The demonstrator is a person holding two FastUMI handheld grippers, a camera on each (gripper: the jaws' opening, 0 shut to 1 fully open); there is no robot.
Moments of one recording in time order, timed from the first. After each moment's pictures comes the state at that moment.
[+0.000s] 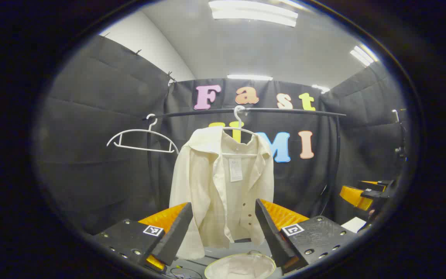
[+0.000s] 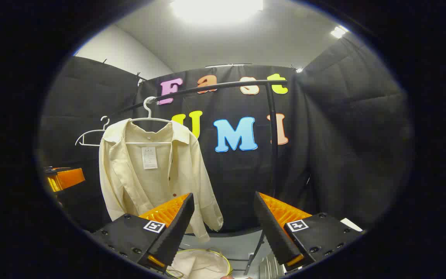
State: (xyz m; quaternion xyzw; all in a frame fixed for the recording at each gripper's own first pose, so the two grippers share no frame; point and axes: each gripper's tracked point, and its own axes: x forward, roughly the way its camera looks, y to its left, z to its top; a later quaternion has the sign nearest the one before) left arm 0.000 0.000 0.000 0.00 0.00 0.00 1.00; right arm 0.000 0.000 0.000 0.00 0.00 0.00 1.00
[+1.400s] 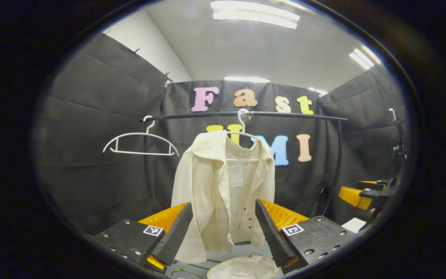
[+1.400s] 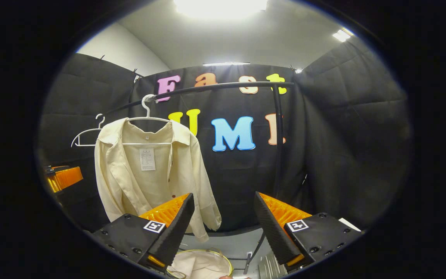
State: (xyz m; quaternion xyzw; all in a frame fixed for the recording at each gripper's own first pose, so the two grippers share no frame) left arm 0.025 0.013 0.023 -0.01 -0.01 -0.02 1.00; right arm 0.008 0.020 0.016 -0.01 0.01 -0.03 1.00
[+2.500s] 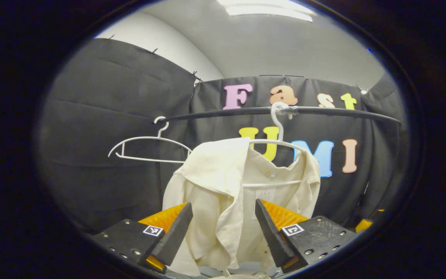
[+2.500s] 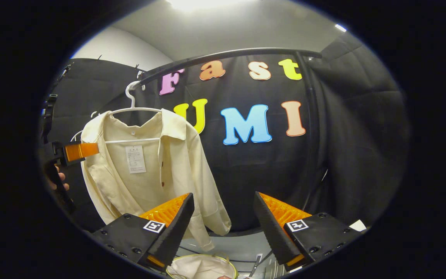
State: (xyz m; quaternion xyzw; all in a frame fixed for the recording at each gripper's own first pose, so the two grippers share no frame) left arm 0.188 0.021 0.046 -0.01 -0.01 0.16 0.99; right arm 0.137 0.023 0.001 0.01 0.04 0.05 1.00
